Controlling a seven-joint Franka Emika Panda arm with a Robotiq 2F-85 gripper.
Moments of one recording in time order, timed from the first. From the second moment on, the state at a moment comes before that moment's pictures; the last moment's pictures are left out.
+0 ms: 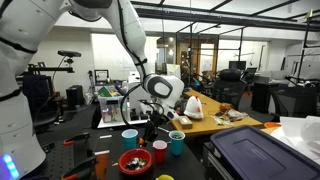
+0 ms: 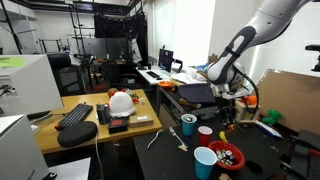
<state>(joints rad) -0.09 0.63 -0.08 -2.06 0.13 2.18 0.05</state>
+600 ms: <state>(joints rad) -0.12 0.62 0.03 -2.07 0.15 2.01 -0.19</state>
